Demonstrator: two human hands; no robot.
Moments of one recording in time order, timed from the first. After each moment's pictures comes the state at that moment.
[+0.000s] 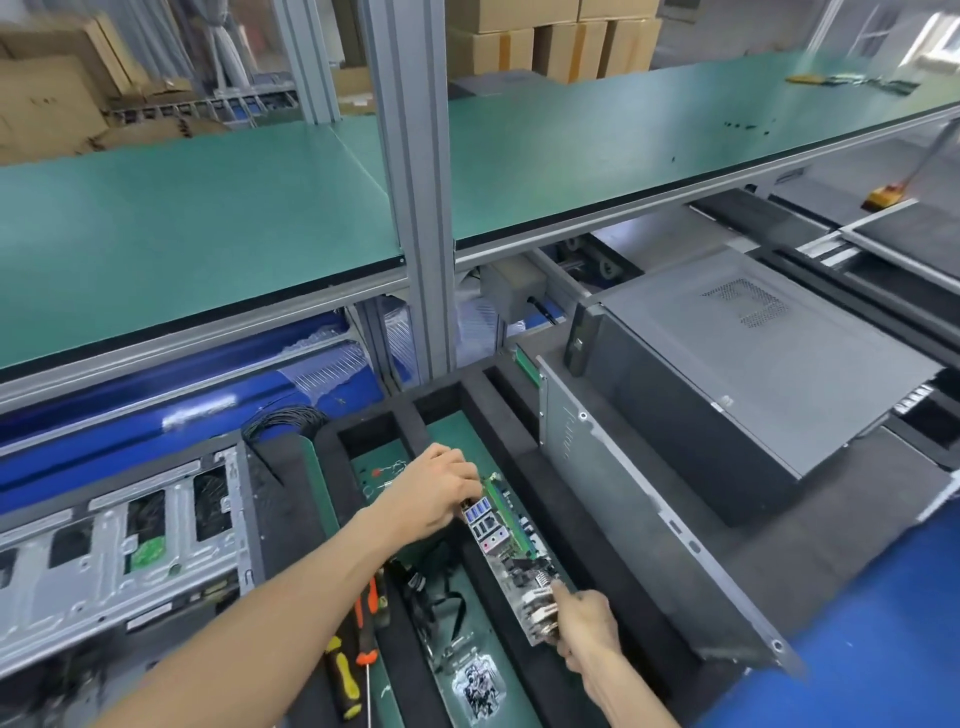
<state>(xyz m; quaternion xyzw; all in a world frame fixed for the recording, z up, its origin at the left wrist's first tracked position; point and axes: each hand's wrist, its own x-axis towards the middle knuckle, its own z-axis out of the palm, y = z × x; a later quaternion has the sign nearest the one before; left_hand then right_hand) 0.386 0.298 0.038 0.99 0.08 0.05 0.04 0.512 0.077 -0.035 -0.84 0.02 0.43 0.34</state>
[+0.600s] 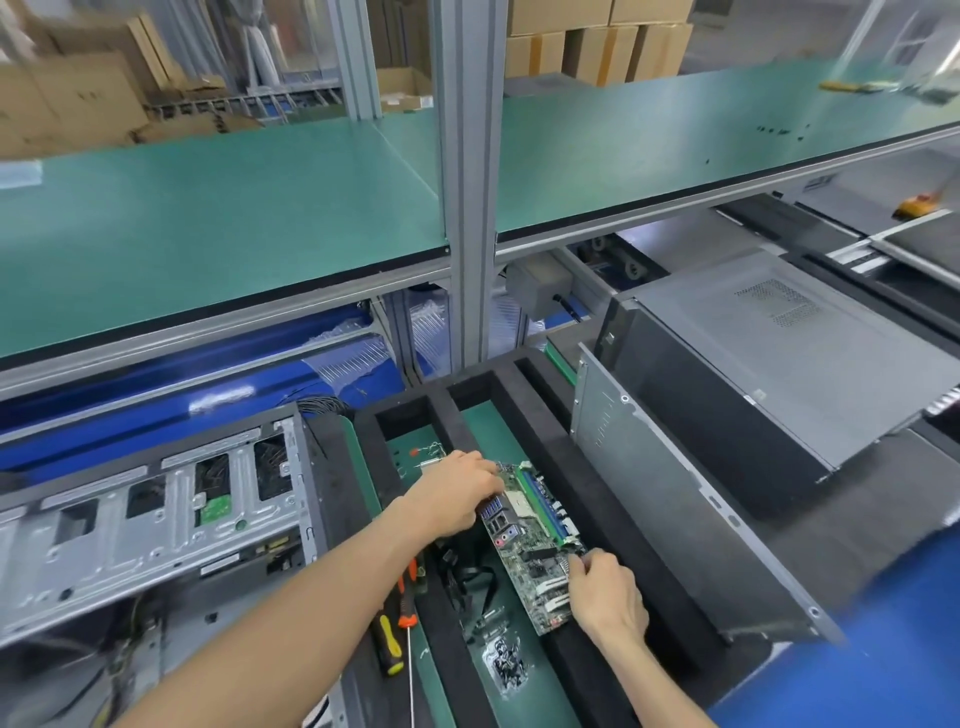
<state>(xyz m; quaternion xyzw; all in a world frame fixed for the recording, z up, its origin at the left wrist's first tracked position) 0.363 0.281 0.038 0.98 0.16 -0.06 0.07 0.486 0.084 0.000 -0.93 -0.22 0.26 0.13</state>
